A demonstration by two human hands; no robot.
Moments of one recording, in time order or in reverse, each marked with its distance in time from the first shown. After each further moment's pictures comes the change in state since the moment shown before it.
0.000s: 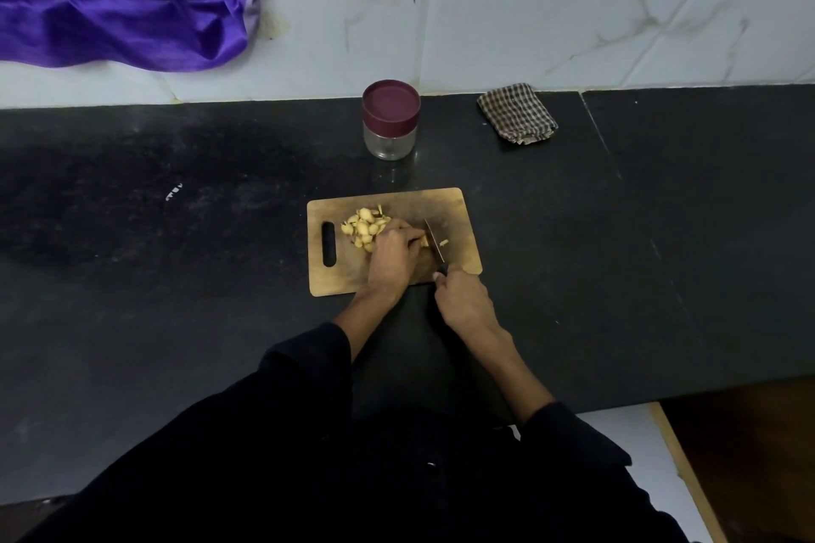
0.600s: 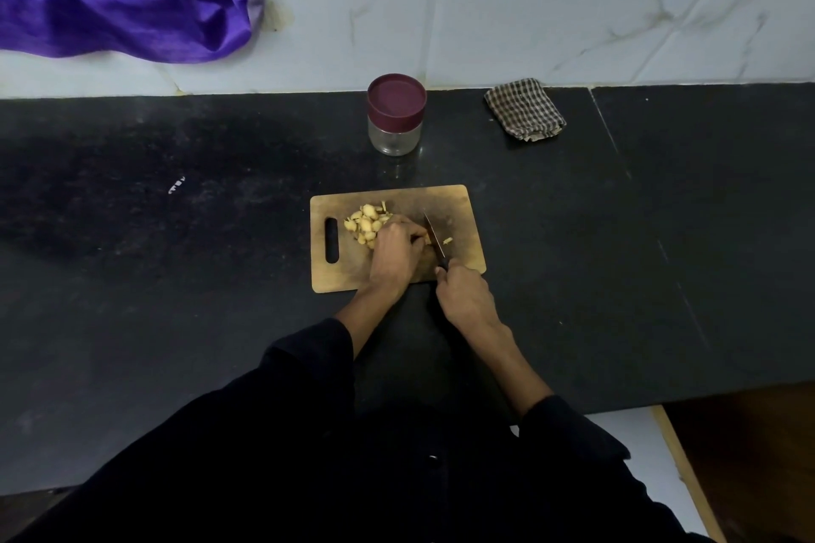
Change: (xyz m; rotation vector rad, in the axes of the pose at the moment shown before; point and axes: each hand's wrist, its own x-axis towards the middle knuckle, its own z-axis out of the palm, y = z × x) left_hand 0.004 0.000 -0.002 0.002 0.006 -0.005; right_hand 0.006 -0.003 0.001 -0.030 0.011 -0.027
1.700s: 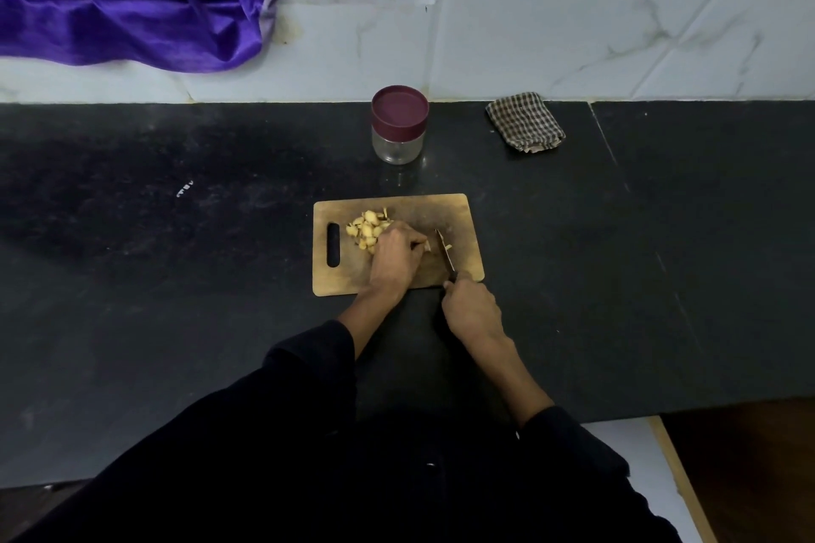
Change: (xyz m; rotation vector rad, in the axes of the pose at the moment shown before) left_hand -0.002 0.005 -0.003 0.028 -0.012 -0.025; right_hand -0.008 0.010 -0.002 -0.045 0.018 0.056
